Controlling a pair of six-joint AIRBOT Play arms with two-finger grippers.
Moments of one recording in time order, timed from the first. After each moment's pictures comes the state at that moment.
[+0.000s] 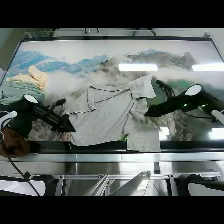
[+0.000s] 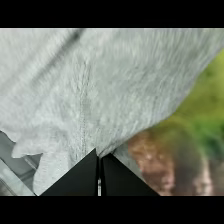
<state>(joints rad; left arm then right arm) 0.17 -1.63 0.95 0.89 -1.53 -1.09 0.00 -1.44 0.95 -0.78 1.15 0.92</state>
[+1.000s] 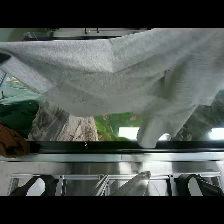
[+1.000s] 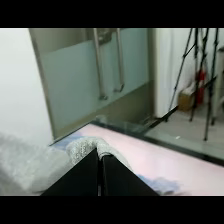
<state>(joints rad) 0.46 -0.99 1.42 0.02 -1.82 -1.04 -0.43 -0.60 1.22 -0.13 1.13 0.73</state>
